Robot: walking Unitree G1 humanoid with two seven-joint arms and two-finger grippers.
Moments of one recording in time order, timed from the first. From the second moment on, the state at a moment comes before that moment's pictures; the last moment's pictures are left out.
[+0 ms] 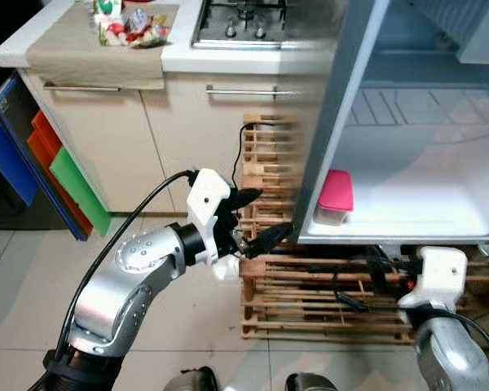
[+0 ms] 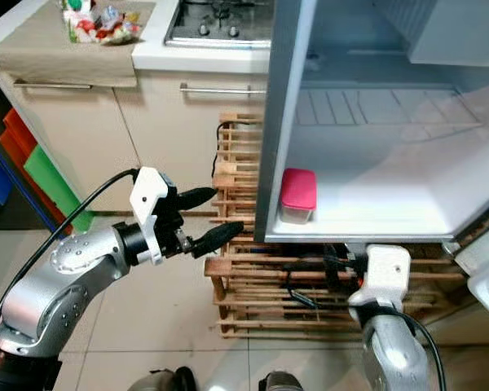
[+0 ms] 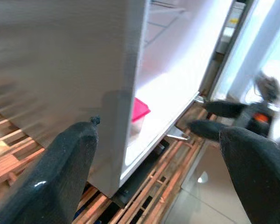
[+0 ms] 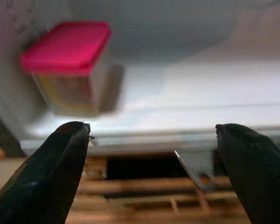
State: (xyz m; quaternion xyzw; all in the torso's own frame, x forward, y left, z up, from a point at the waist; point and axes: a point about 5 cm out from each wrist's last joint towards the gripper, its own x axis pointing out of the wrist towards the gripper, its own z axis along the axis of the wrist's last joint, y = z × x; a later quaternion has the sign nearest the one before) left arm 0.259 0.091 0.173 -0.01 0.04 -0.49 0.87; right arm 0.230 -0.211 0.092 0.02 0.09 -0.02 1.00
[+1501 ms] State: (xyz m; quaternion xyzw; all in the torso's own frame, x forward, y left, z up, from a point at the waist) left arm 0.260 0.091 0.173 -0.01 0.03 -0.47 0.88; right arm 0.279 -0.230 0.113 -0.03 0.02 -0.06 1.00
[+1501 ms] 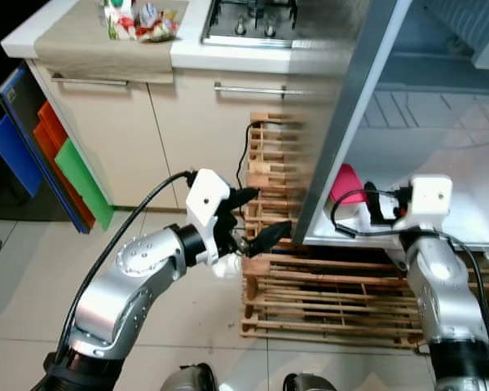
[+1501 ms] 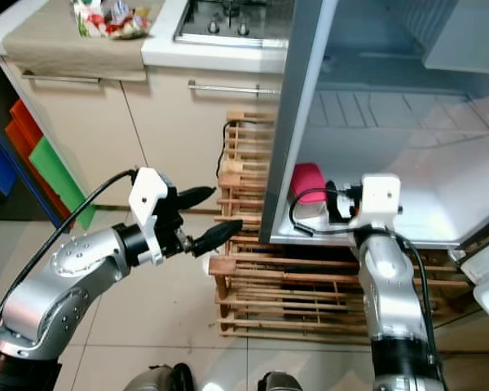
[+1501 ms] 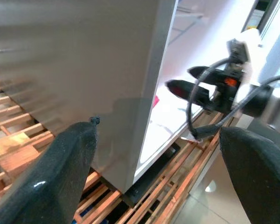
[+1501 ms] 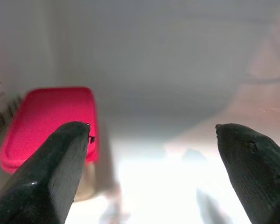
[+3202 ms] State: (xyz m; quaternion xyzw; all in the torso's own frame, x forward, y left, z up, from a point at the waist) left arm 0.257 0.096 0.169 -0.01 0.04 -0.46 0.89; right arm 0.288 -0.208 0.137 -0.05 -0.01 0.01 1.00
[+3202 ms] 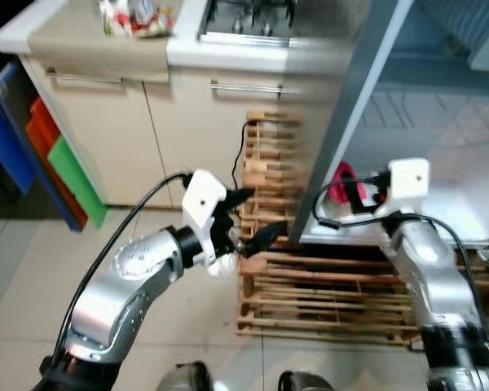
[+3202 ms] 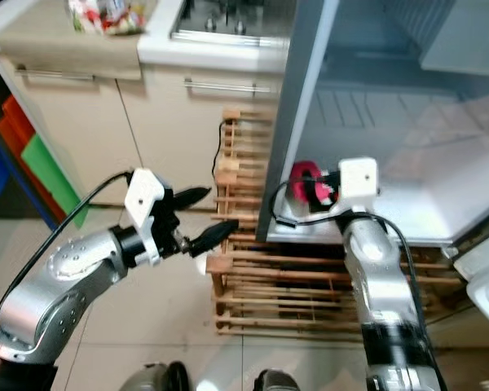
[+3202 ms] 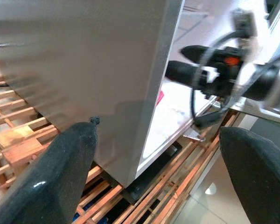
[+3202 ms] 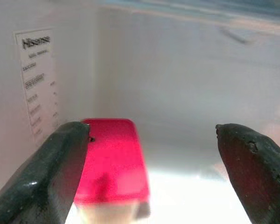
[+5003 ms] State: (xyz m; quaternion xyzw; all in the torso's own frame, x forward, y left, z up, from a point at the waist) left arm 0.256 0.099 0.168 0.01 0.04 -0.44 0.90; right arm 0.328 -0.187 0.114 -0.08 0.02 0.03 1.00
